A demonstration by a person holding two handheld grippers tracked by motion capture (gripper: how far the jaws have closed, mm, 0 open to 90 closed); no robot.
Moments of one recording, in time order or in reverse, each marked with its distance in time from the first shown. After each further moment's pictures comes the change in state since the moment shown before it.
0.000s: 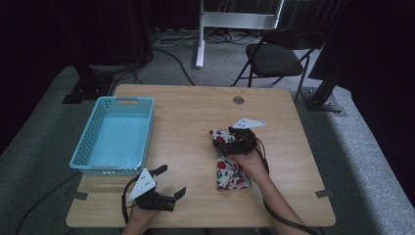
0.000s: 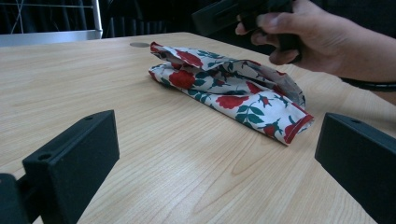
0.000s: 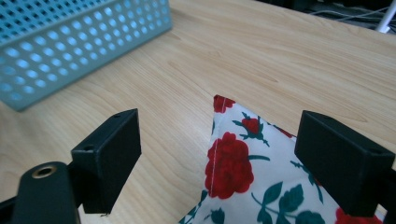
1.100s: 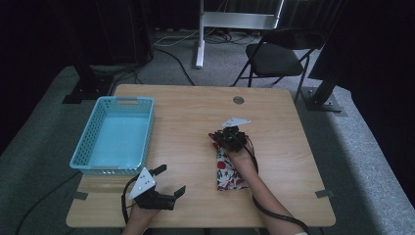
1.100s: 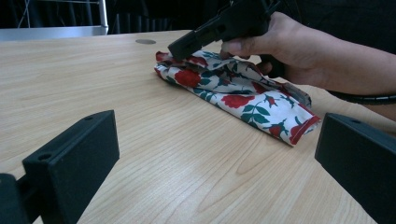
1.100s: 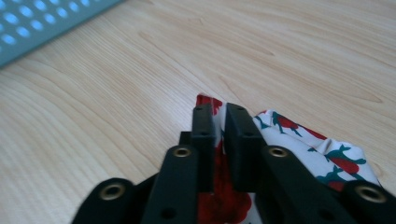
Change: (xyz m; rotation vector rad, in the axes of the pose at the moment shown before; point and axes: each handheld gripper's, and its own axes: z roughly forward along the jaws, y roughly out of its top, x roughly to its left) left arm 0.001 0.000 0.000 0.008 0.021 -0.019; right arm 0.000 -0.003 0.038 0.098 -0.073 0.024
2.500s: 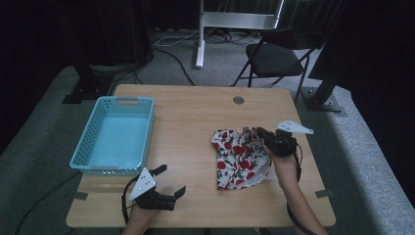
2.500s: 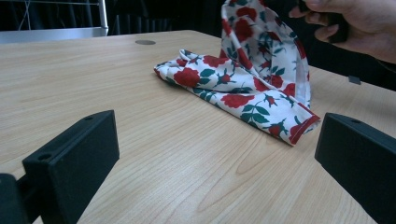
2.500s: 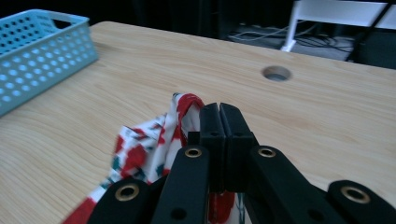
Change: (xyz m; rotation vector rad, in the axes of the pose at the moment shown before) left arm -0.001 0.000 0.000 -0.001 0.004 0.015; right arm -0.058 -0.036 -0.131 -0.225 -0.159 0.111
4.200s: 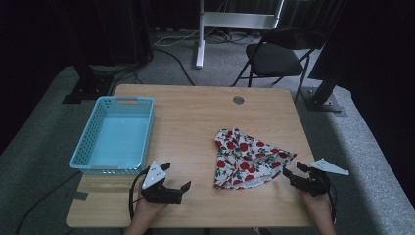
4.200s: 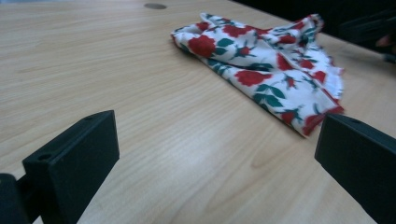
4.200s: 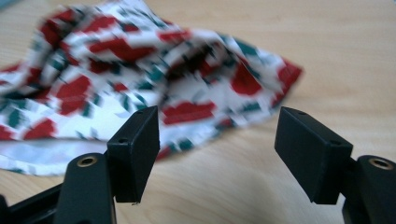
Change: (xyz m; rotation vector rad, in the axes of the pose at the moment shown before) left arm -0.001 0.012 0.026 0.167 0.069 -0.030; right arm -0.048 -0.108 -0.075 0.098 -0.087 0.098
